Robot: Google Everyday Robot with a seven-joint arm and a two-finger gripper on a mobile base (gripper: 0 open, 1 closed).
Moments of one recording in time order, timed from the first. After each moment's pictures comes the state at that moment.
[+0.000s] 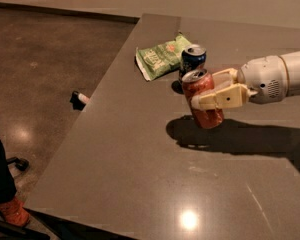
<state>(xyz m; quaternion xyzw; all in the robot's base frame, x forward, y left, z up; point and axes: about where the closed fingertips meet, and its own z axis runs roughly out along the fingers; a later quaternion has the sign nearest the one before) 0.487 -0.126 0.924 -0.46 0.68 0.42 0.39</state>
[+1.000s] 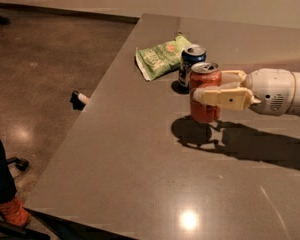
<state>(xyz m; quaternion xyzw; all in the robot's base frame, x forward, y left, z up) 0.492 -0.136 0.936 -0.38 0.64 0.44 0.50</state>
